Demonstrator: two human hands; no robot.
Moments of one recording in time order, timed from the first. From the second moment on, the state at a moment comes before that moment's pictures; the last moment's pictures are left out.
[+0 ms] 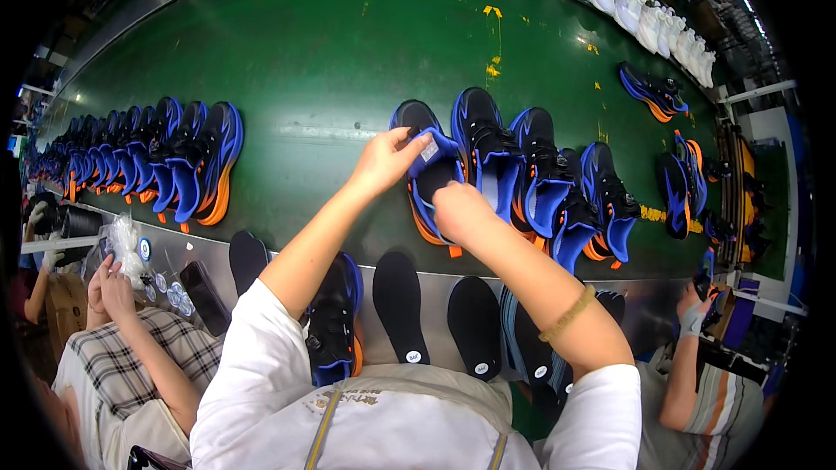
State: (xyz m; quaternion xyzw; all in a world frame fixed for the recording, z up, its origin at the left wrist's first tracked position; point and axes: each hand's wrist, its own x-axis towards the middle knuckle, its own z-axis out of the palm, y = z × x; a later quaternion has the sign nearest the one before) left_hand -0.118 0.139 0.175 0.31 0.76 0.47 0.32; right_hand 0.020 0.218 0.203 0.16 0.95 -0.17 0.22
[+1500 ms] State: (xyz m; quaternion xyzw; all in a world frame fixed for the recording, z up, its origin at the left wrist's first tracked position) left_hand -0.109 0.122 0.159 0.53 0.77 0.36 -0.04; right_hand 0.186 0.209 0.224 0.29 0.92 -0.19 -0.21
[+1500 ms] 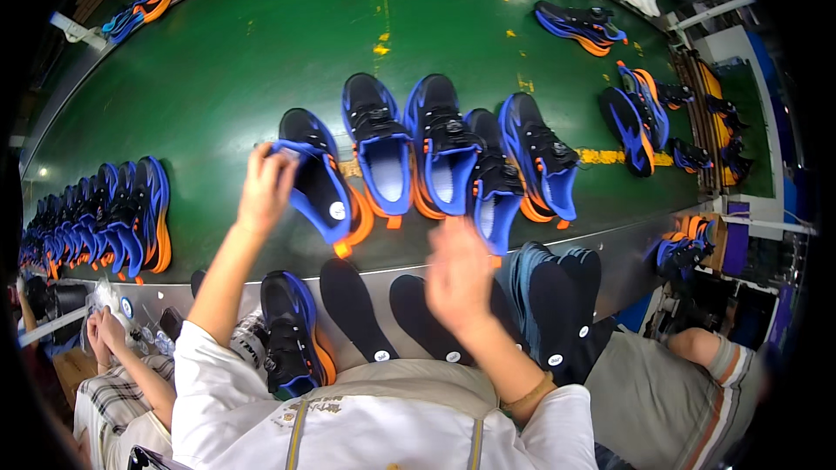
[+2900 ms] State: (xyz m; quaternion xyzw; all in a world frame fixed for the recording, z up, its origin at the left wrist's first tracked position) left_hand -0.049 0.207 0.192 0.59 0.73 0.29 0.20; right_hand 0.437 0.193 0.237 0.62 0.78 -0.12 0.04
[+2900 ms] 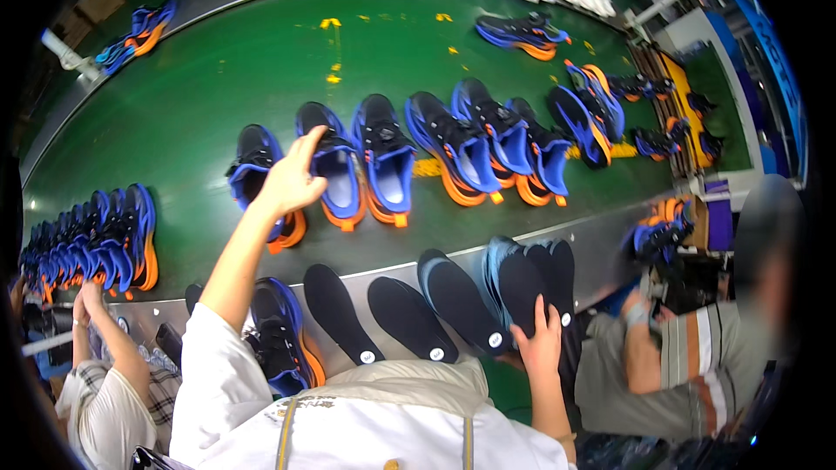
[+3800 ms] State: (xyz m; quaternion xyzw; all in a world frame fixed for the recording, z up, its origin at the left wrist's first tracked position) left_hand -0.056 0.205 0.193 0.33 0.80 0.46 0.21; right_hand 0.072 0.268 0.204 0.27 0.93 -0.25 0.07
